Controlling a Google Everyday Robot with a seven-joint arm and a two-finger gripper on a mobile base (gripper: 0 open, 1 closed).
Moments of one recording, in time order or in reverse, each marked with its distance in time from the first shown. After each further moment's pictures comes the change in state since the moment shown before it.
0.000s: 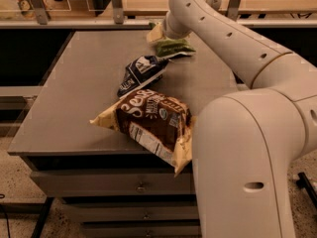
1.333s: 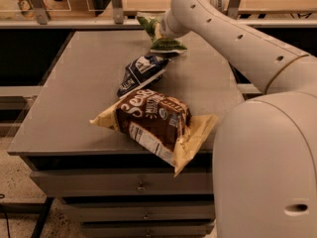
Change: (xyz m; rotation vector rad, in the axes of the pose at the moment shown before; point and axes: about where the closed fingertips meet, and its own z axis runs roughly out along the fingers) arm -0.007 0.022 -0.021 -0.068 -0.092 -0.094
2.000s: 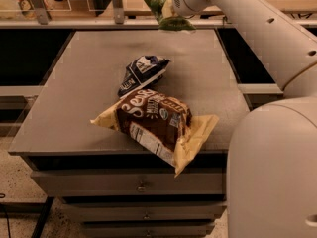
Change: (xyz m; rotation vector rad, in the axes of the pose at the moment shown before) arm -0.048 -0.022 -0.064 -0.054 -0.071 -0.052
